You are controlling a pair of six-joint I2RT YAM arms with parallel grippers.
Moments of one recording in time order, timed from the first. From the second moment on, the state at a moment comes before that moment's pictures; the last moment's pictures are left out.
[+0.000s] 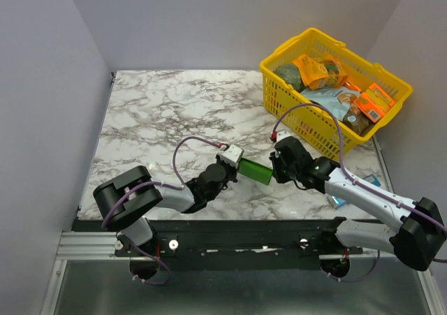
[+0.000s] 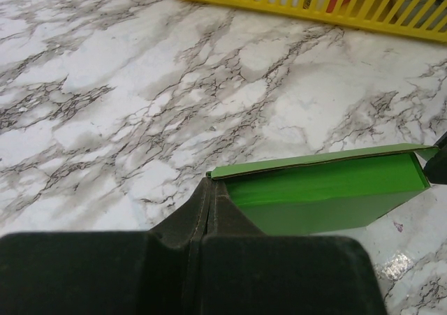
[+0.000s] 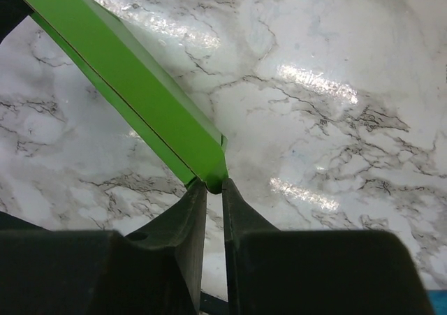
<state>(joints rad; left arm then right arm) -1.02 1.59 0.47 0.94 -0.41 -0.11 0.74 1.14 0.75 -0.51 0.18 0.30</state>
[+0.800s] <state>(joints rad) -1.04 1.59 0.47 0.94 -0.43 -0.10 0.74 1.13 0.76 -0.51 0.18 0.31</state>
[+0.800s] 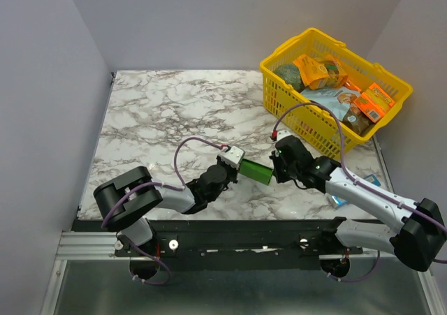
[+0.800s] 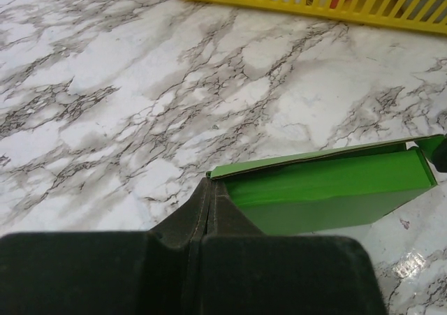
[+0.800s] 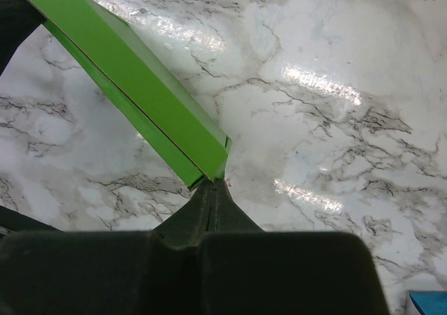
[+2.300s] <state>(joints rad) -1.15 1.69 0.55 0.93 -0.67 0.08 0.50 0.98 0.58 -0.31 -0.16 0.60</state>
